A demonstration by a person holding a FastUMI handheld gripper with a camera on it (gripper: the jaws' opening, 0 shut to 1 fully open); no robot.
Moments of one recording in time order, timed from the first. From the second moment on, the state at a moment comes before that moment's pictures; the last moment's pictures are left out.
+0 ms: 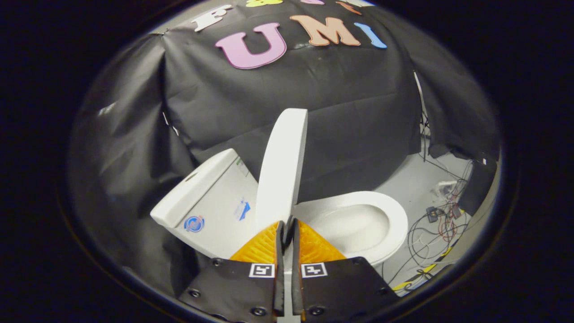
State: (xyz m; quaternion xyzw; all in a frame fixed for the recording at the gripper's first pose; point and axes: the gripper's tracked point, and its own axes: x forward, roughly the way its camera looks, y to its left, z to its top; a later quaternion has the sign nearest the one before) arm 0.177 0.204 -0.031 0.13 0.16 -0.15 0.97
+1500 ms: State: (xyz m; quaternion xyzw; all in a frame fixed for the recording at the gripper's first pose) arm 0.263 0.346 -0.028 0.05 0.19 -0.08 0.98
